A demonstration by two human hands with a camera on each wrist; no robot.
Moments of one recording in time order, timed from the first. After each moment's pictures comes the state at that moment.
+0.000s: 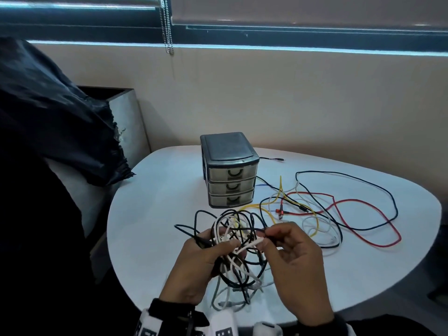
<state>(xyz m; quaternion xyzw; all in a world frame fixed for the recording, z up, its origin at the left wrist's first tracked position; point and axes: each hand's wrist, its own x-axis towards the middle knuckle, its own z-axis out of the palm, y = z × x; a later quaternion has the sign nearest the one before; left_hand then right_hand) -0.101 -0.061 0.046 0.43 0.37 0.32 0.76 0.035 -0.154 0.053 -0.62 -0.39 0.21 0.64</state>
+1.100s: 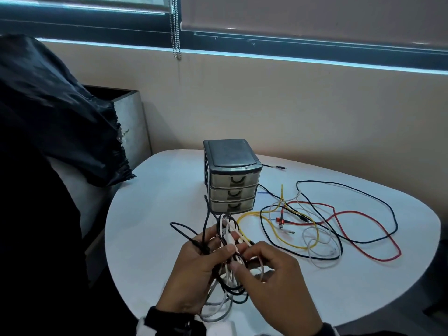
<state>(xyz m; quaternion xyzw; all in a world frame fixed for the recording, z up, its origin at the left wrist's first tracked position) -0.101 -0.057 0.038 0.36 0.25 0.39 0.81 0.021 -0.150 0.057 -0.67 -0.50 0.24 0.50</state>
